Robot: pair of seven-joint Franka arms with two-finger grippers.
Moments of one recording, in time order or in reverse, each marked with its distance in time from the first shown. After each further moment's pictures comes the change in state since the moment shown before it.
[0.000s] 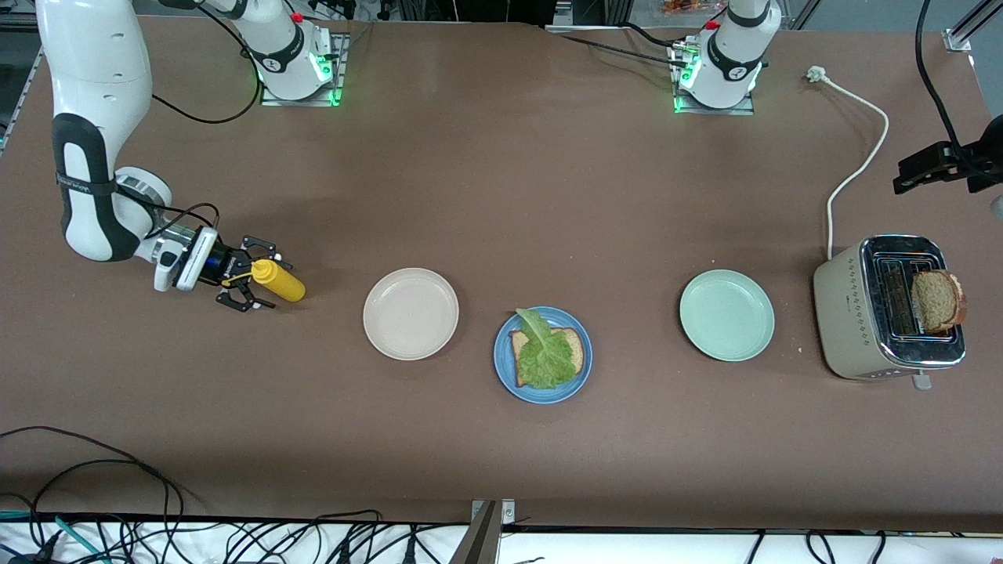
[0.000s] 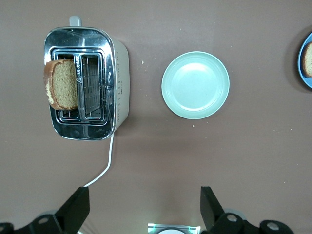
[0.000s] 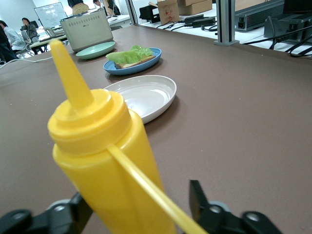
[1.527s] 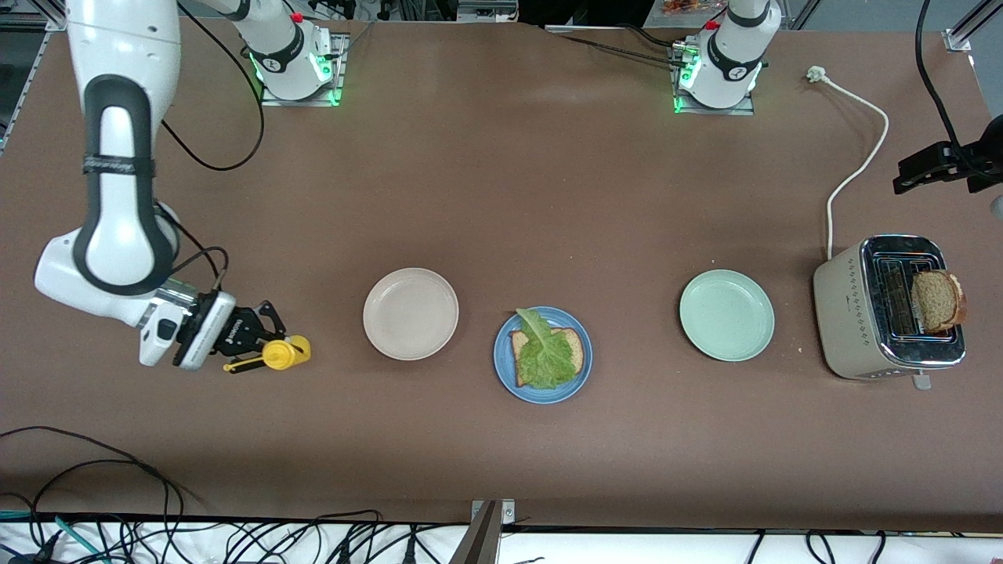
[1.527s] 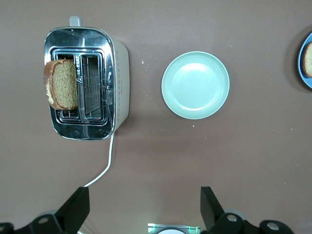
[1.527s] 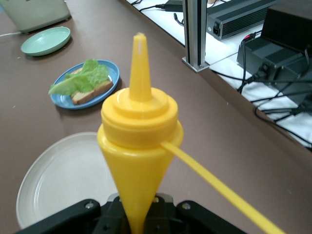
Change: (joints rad) left arm 0.000 0.000 0.000 0.000 0.000 0.000 0.000; right arm 0.205 -0.020 0.017 0.460 -0.251 0.321 0.646
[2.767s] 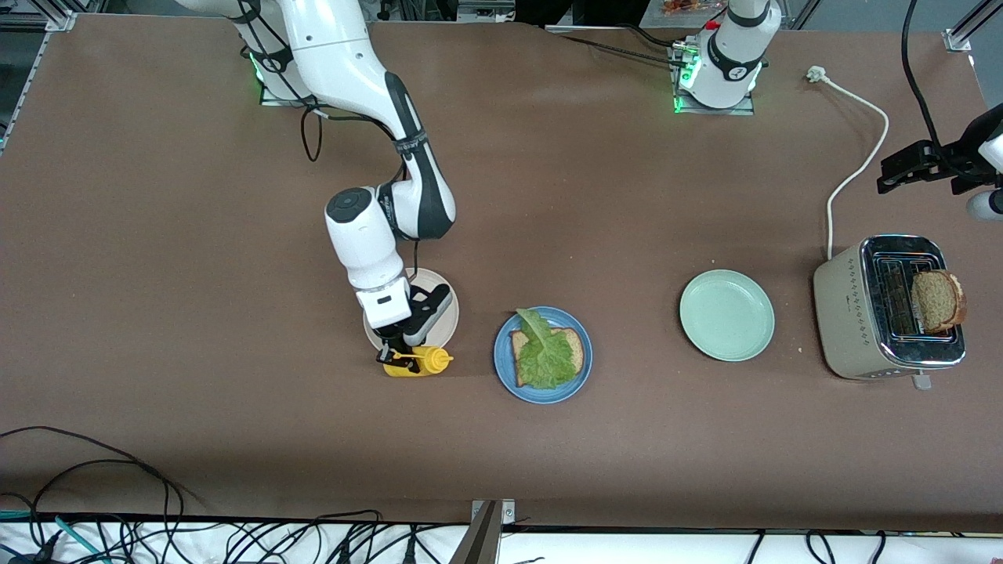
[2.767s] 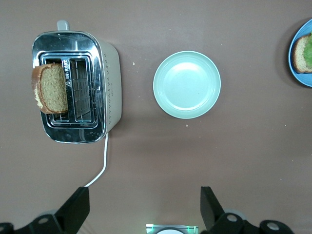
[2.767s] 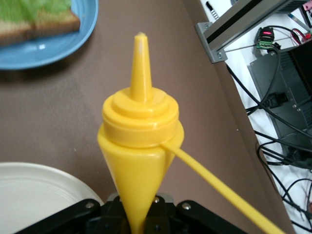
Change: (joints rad) left arm -0.008 0.000 -0.033 0.000 -0.001 0.000 -0.007; right arm 0.498 0.243 0.001 0.031 -0.640 0.885 0.630
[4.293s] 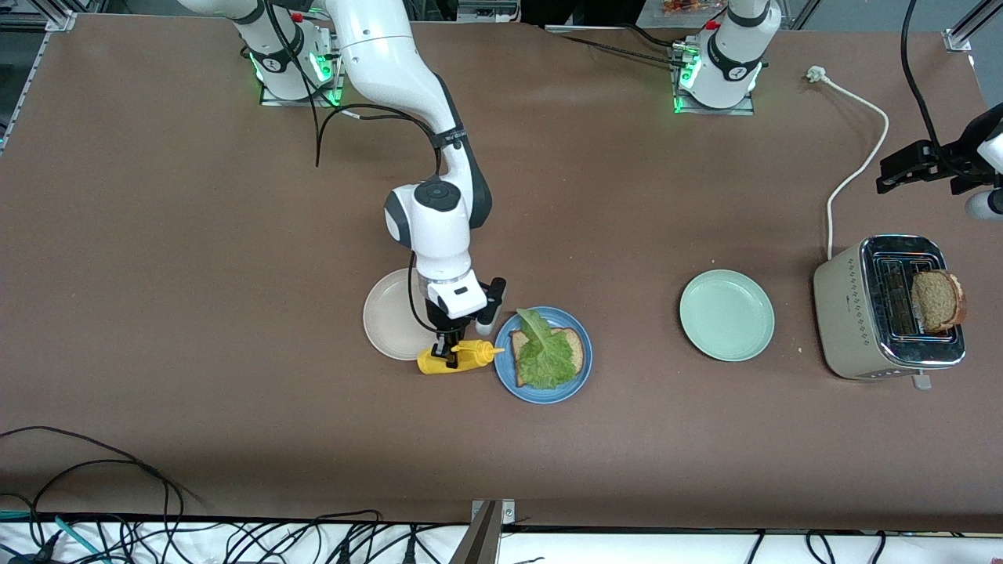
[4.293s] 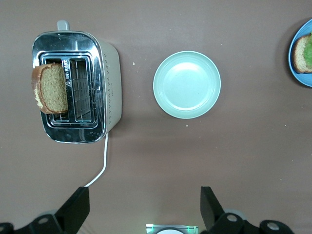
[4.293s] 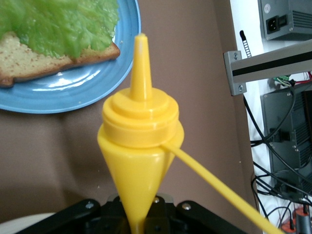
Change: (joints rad) left arm 0.000 0.000 0.001 0.000 0.000 0.000 0.000; right arm 0.170 0.157 -0.179 0.198 -0.372 -0.201 0.371
